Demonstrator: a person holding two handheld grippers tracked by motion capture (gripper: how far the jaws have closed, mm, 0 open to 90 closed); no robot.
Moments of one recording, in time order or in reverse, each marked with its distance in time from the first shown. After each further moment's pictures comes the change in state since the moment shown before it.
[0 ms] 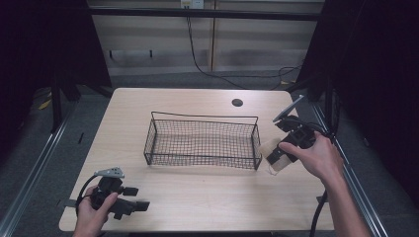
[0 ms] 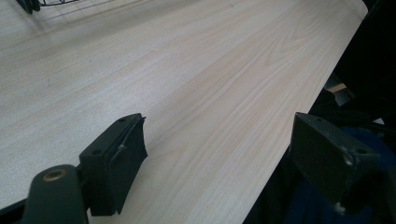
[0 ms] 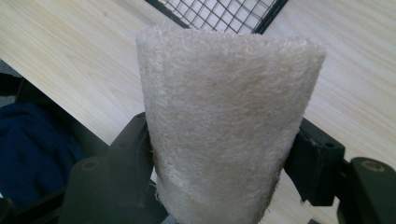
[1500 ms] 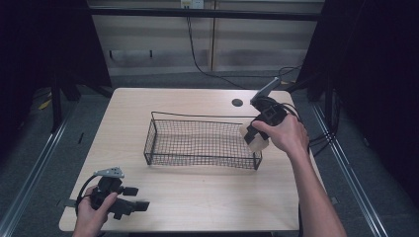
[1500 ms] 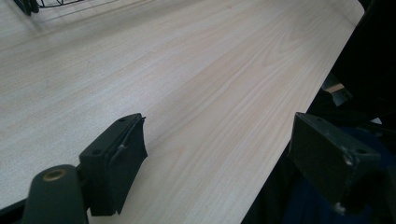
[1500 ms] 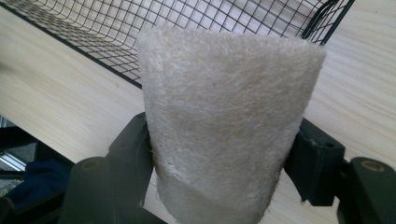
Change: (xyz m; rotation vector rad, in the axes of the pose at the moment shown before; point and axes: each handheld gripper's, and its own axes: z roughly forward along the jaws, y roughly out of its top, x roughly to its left) left arm 0.000 0.000 -0.001 -0.002 -0.007 0.004; right arm 0.013 0.079 0.012 0.014 -0.019 0.130
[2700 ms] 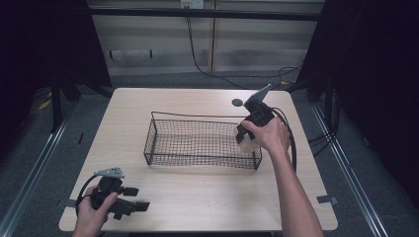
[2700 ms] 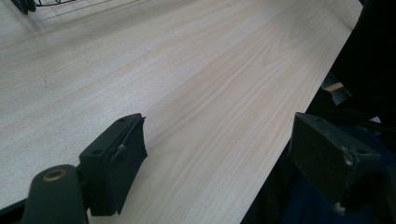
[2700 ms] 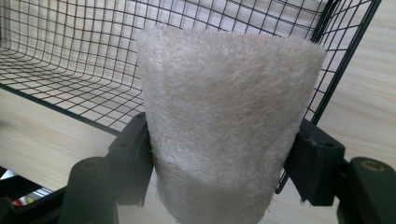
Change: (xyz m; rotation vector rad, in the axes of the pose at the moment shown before) left arm 0.000 0.000 0.001 0.004 -0.004 -0.003; right arm -0.005 0.022 0.043 0.010 0.005 0.198
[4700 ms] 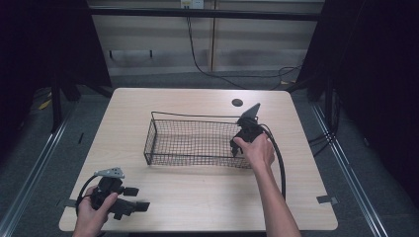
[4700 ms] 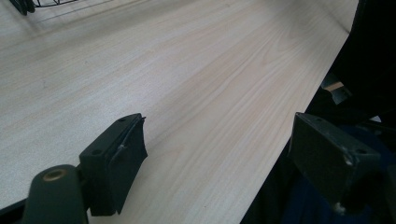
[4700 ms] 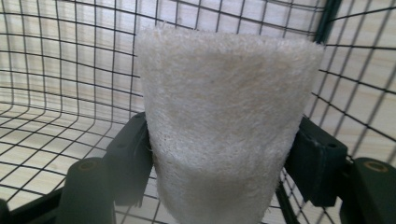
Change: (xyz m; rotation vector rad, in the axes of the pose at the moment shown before) left arm -0.001 0.000 0.000 -0.001 0.002 0.005; right arm 0.002 -0.001 0.070 0.050 -0.134 0.113
